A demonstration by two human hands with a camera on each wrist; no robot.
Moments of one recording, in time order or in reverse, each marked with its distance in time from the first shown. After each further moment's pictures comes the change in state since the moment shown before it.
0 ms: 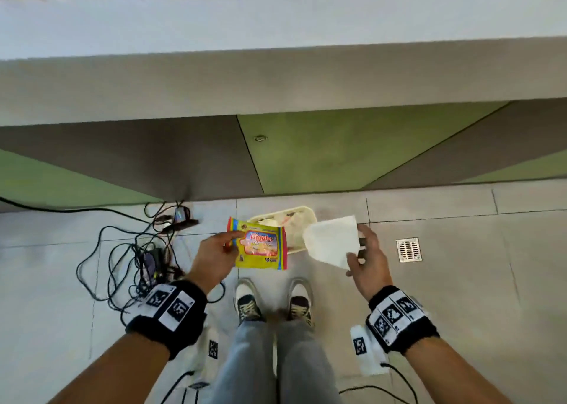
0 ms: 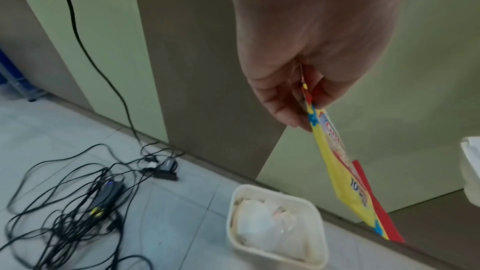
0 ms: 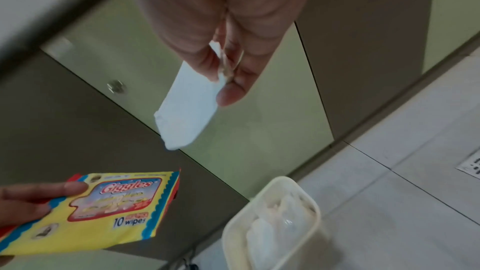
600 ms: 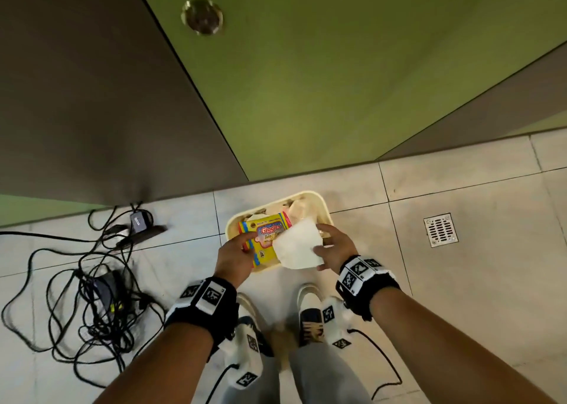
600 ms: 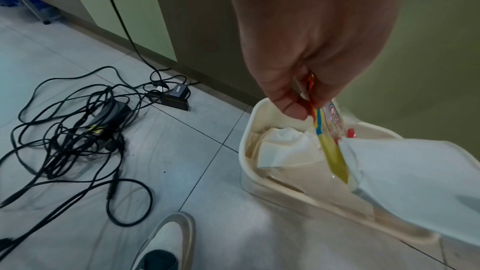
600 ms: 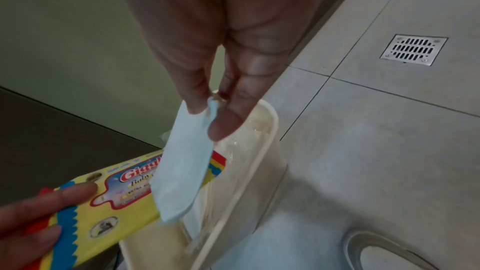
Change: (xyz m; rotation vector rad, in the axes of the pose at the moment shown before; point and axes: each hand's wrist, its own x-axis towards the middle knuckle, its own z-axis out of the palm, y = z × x) left_hand 0.172 -0.120 0.167 0.014 -0.132 -0.154; right_hand 0.157 0.161 0.169 0.204 -0.180 0.437
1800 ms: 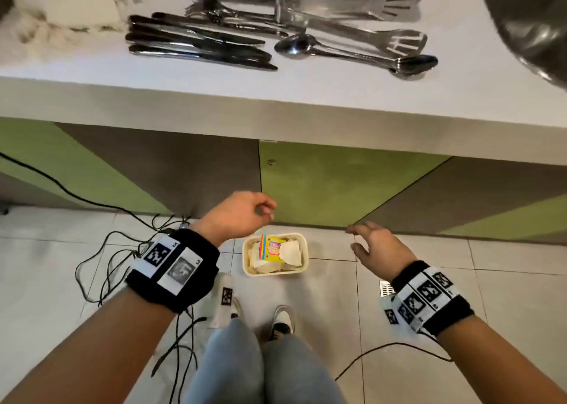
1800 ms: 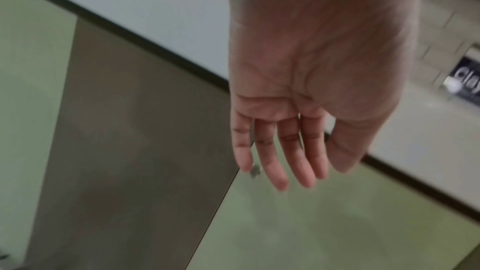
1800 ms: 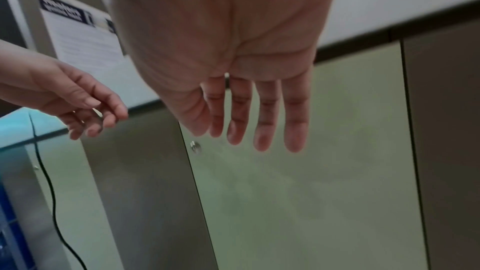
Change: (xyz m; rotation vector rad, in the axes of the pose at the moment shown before) left_hand -0.301 0.201 -0.203 0.186 -0.019 0.465; right_hand -0.329 -0.201 -0.168 -1.124 0.009 -0.689
